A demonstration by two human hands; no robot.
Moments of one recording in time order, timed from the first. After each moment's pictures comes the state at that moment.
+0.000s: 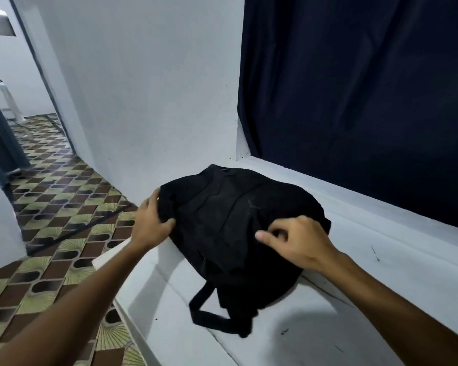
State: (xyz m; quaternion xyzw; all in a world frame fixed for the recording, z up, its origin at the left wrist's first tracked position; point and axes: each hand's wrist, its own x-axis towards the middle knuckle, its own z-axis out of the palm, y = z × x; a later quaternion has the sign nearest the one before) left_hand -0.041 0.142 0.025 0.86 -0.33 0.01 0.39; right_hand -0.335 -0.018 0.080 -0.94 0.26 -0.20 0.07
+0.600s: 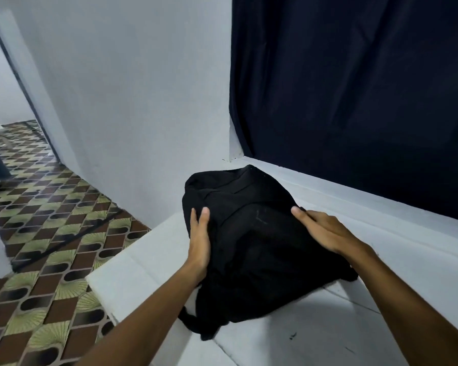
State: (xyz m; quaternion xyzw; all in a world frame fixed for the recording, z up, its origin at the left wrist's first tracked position) left_hand -0.131 0.085 0.008 0.61 -0.21 -0.35 0.68; right_hand -0.354 -0.070 0.076 -0.81 0.46 -0.11 0.34
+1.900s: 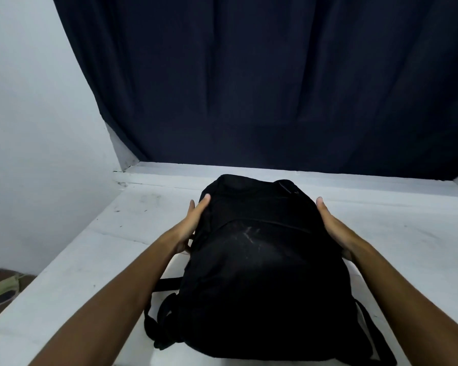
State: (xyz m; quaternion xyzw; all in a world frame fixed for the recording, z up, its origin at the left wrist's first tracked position) left_hand -0.236 -0.031 0.055 0.66 -0.40 -0.54 0.34; right_hand -0.557 -0.070 0.049 -0.53 0.56 -0.28 0.57
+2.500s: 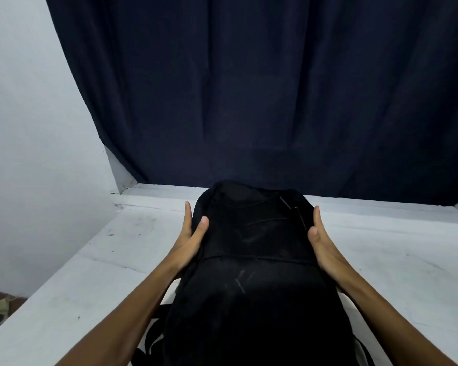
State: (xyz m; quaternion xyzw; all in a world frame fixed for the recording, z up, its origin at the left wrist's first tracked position) left_hand -0.259 -0.033 0.064 0.55 -0.52 -0.41 0.51; right_hand -0.544 -0.061 0.060 -0.65 0.45 -0.43 0.43
